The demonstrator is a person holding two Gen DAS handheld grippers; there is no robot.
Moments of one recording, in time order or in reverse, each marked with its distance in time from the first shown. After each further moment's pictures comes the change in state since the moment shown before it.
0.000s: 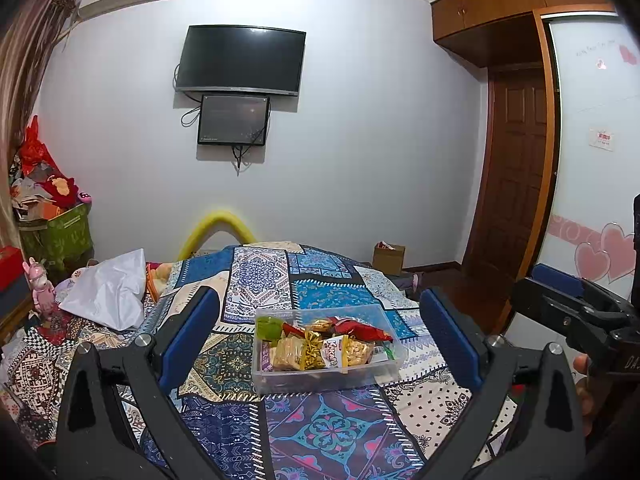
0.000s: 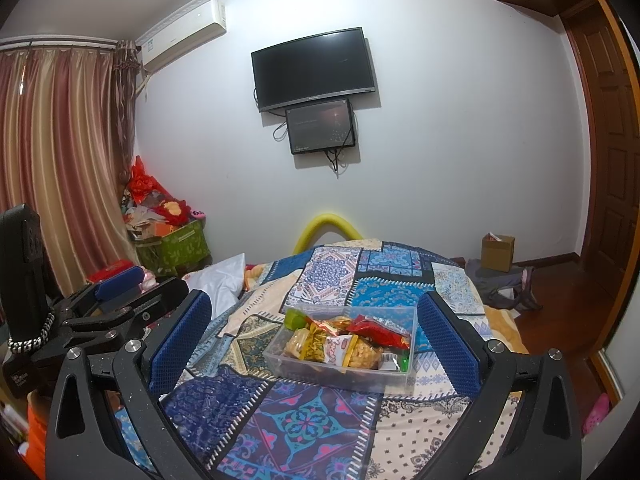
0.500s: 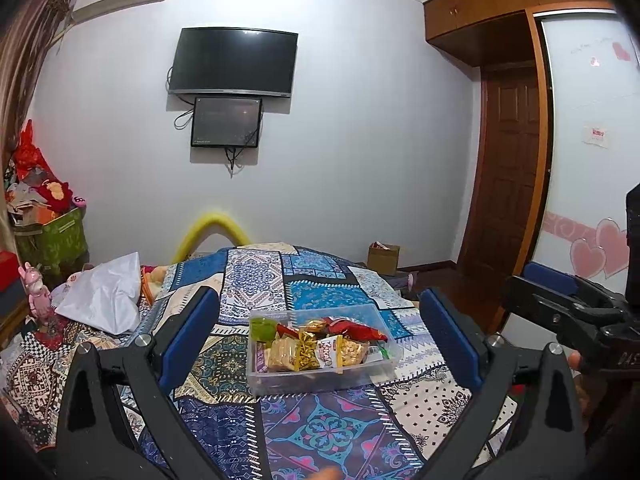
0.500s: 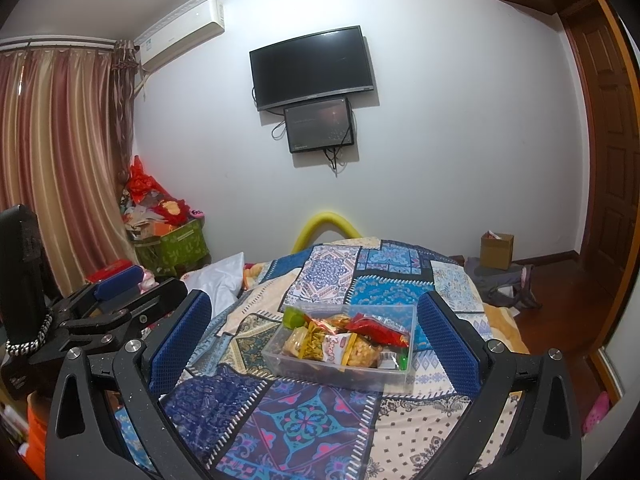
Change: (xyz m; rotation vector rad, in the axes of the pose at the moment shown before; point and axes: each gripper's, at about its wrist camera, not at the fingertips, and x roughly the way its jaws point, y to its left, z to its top) left arm -0.002 -0.007 -0.001 0.021 -0.003 -0.033; right arm 0.001 -0.002 0.001 0.004 0.004 -0.003
